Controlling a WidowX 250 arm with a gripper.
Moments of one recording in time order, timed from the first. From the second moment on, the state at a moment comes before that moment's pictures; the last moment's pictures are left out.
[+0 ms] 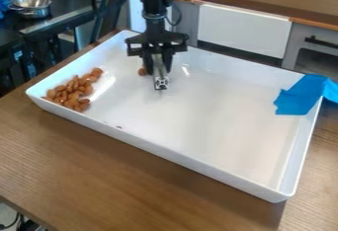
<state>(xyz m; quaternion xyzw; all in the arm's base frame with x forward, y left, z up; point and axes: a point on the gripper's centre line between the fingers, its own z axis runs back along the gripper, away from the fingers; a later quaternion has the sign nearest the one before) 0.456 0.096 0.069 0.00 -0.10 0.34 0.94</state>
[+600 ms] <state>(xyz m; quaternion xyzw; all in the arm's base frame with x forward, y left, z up) 0.472 0.114 0.056 0.00 -0.06 0.51 0.86</state>
